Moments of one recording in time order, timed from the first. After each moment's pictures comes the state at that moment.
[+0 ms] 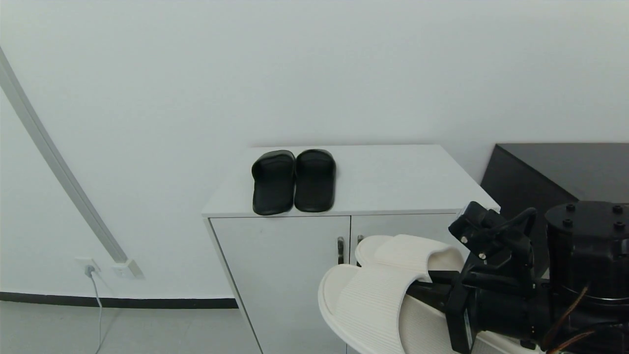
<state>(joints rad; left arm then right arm) 0.00 0.00 0.00 0.00 -0.01 -0.07 0.81 1.47 -0.60 -0.52 0.10 0.03</state>
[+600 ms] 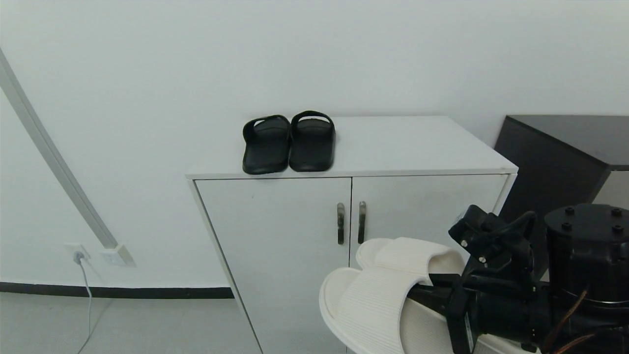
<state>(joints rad) 0.00 0.00 0.00 0.00 -0.01 -0.07 0.81 1.47 -0.59 -0.52 0.10 0.03</state>
